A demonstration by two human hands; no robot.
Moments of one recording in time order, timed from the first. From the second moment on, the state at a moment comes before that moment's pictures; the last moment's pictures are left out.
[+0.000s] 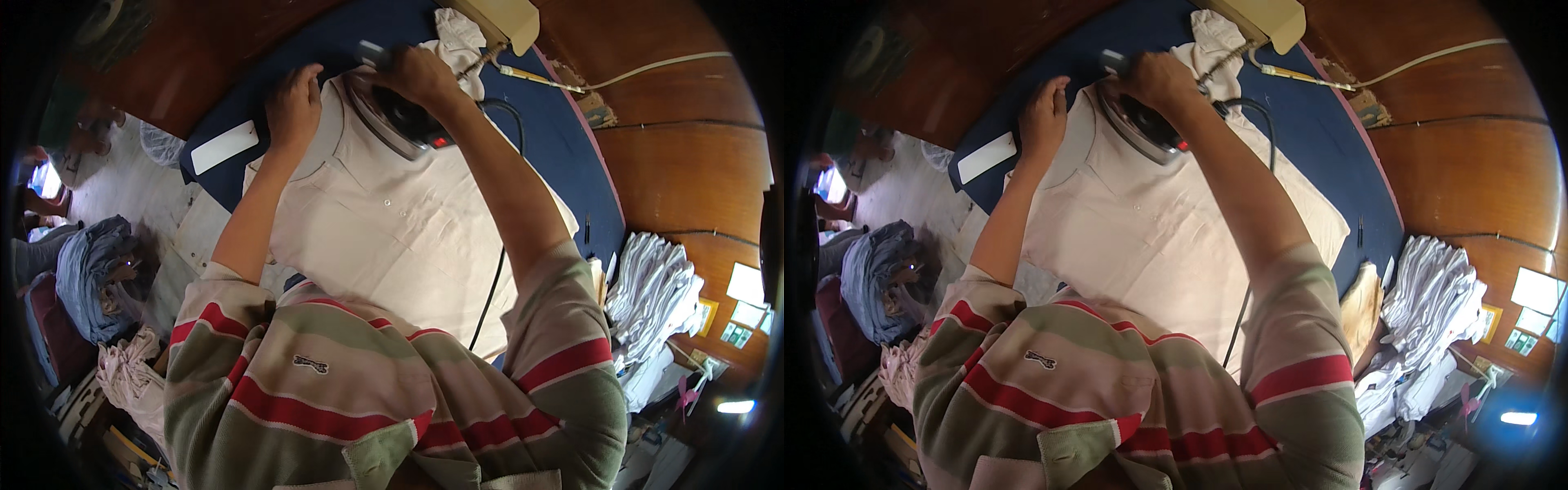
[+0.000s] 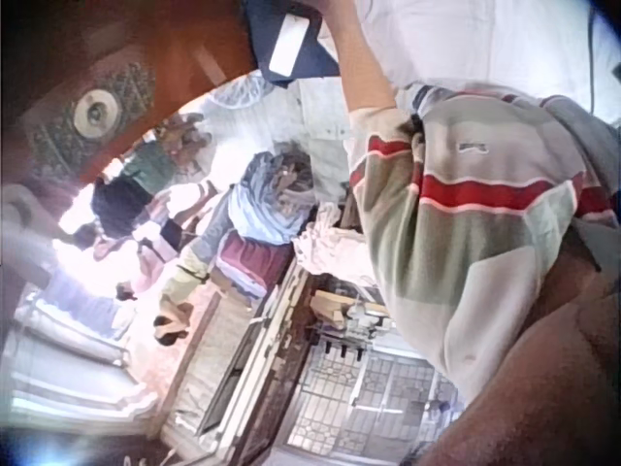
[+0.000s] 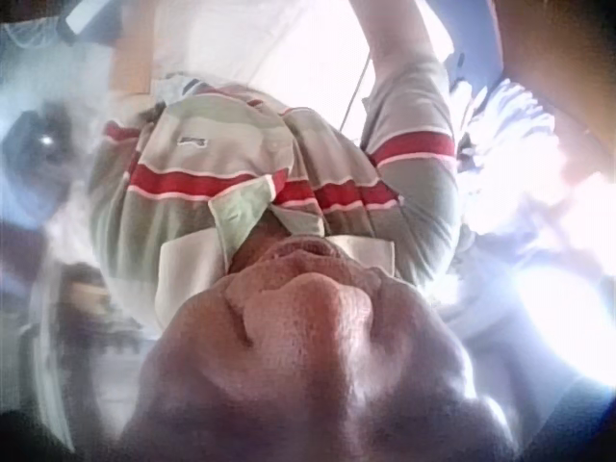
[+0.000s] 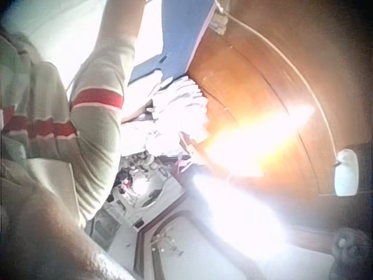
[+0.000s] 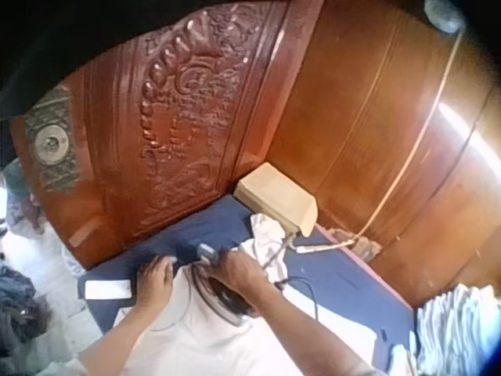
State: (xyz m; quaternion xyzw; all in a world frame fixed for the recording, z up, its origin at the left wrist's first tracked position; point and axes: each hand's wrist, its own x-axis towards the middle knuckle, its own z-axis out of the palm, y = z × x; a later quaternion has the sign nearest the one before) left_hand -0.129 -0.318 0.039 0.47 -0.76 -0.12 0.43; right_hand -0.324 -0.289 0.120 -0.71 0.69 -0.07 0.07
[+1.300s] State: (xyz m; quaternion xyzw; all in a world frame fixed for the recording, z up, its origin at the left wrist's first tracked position) left_hand -0.387 -0.340 0.023 0.14 -0.99 -0.03 0.04; right_hand -0.483 -0.073 0.150 -0.51 0.85 -0.04 0.11
